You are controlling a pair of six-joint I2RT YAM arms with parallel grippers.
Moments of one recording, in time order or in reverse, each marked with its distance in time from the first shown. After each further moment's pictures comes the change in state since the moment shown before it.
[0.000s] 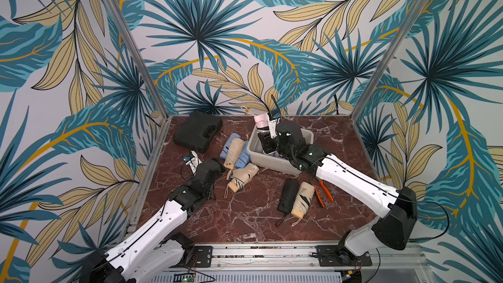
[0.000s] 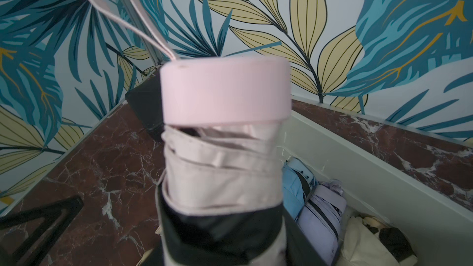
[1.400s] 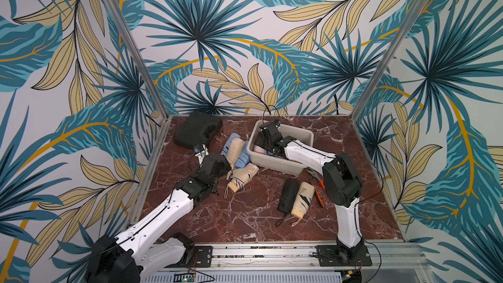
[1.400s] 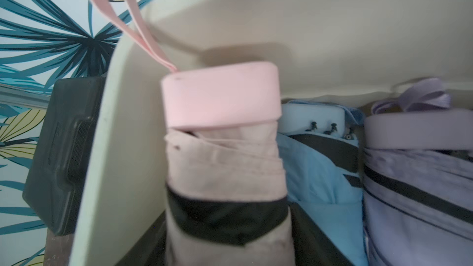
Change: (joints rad) left arm 0.003 0.126 0.106 -0.058 0.064 0.192; right arm -0.153 0.522 0.193 0.019 -0.058 0.626
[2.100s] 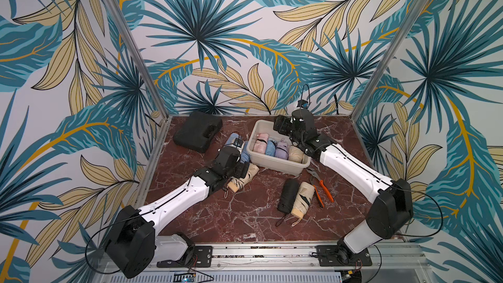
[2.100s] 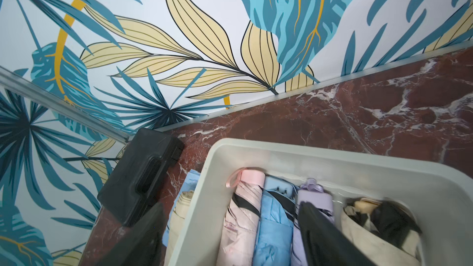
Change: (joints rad) left arm -0.105 0.252 0.113 0.140 0.237 0.777; right arm -0.088 -0.508 -0.258 0.074 0.027 -0.309
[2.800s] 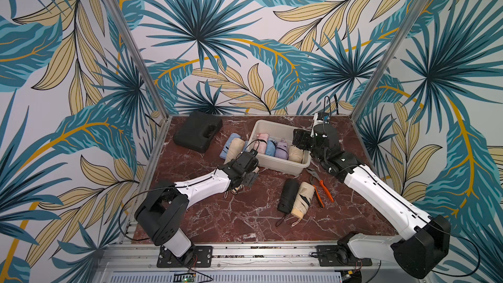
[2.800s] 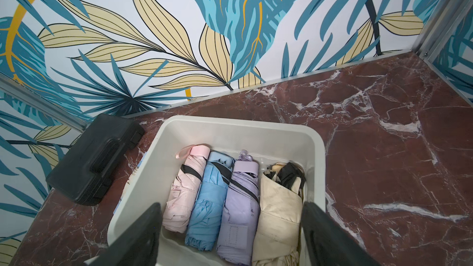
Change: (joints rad) left arm -0.084 0.267 0.074 -0.090 -0.106 -0.019; right arm -0.043 -0.297 -0.226 -0.106 0.077 -0.103
